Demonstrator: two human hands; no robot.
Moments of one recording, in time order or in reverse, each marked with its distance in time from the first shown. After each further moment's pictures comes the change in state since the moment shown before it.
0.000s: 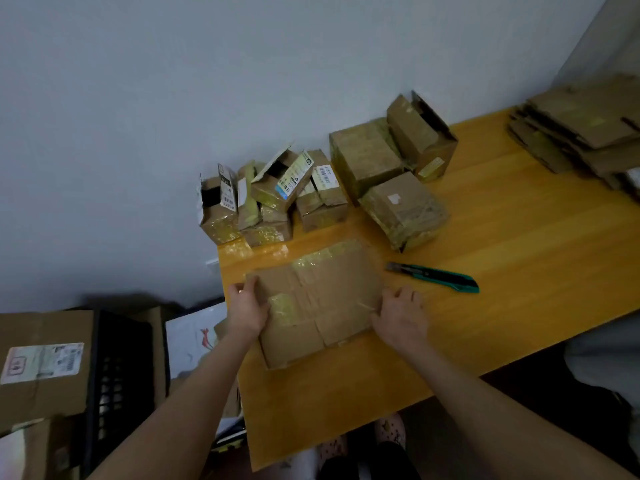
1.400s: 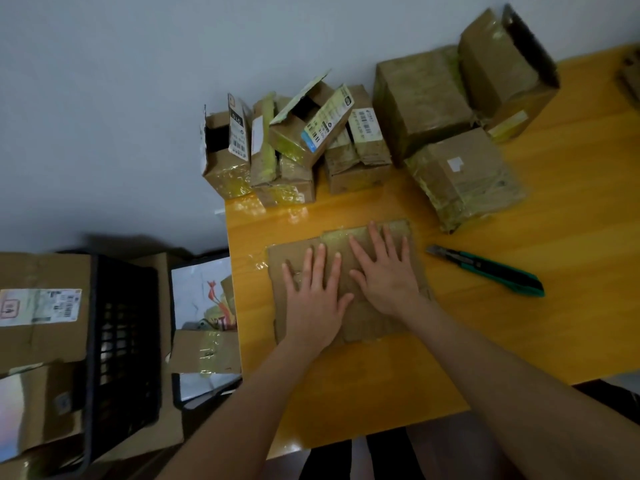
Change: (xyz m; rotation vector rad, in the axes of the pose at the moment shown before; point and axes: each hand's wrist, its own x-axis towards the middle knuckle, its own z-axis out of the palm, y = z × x) left_hand 0.003 -0.001 0.104 0.576 0.046 0.408; right_hand 0.084 -0.047 0.046 -0.257 -0.075 -0.515
